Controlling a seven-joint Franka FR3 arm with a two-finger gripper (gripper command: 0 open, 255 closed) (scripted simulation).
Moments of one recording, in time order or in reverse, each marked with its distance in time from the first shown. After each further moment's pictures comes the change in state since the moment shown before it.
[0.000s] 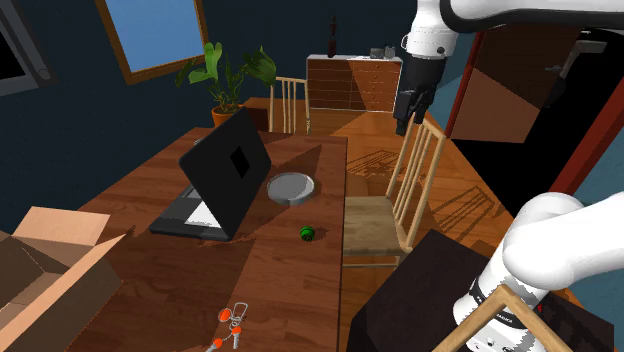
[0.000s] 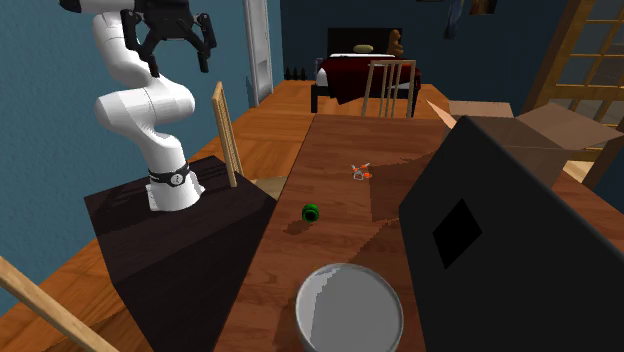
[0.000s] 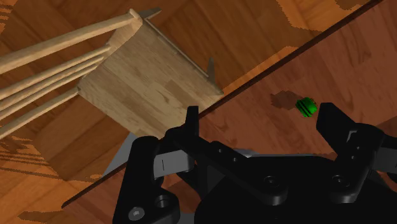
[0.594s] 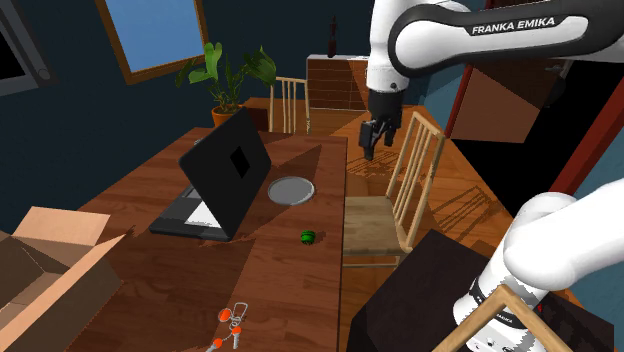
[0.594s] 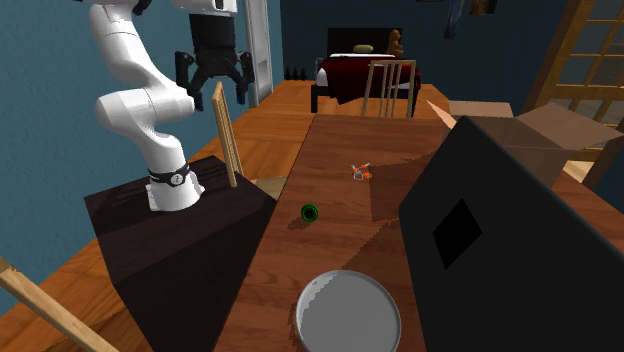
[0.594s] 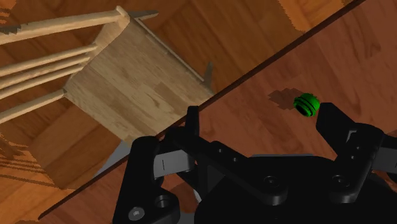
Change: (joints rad) arm 0.016 0.157 0.113 -0.045 0.019 0.153 0.117
